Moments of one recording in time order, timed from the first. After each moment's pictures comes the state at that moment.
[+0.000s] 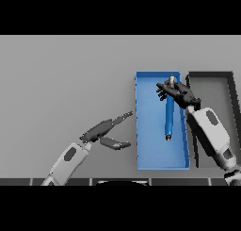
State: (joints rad) left arm -0.24 0.18 -0.53 -1.58 -0.05 -0.31 0.08; right arm -0.60 -0.61 0.47 -1.25 -0.85 -0.14 0.58
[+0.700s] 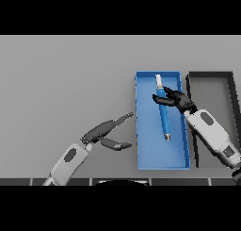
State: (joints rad) left arm -0.23 0.17 -0.53 -1.59 -0.04 -0.30 0.10; right arm -0.67 -0.71 0.75 -1.19 -0.77 -0.08 0.57
